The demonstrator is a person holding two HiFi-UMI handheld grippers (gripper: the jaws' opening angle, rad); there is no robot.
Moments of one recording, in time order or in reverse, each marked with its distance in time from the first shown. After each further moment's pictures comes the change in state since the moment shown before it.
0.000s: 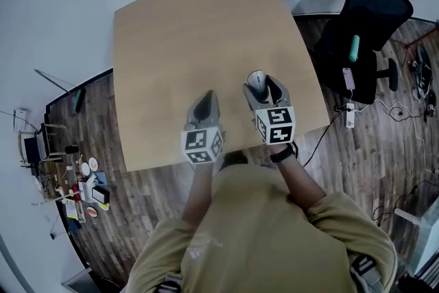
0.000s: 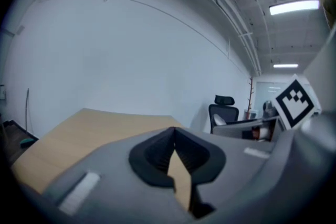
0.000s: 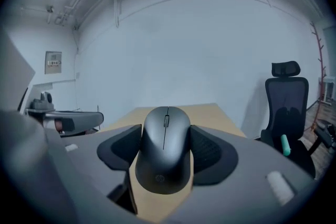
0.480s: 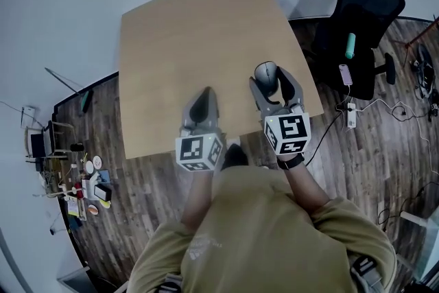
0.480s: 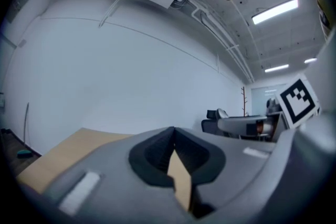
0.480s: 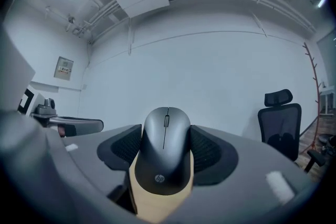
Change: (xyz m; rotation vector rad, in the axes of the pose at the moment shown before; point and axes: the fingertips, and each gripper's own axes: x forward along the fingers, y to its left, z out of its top) left arm -0.092 -0.094 0.061 0.069 -0.194 -0.016; right arm -0.149 0.004 0.070 -0.091 -0.268 0.000
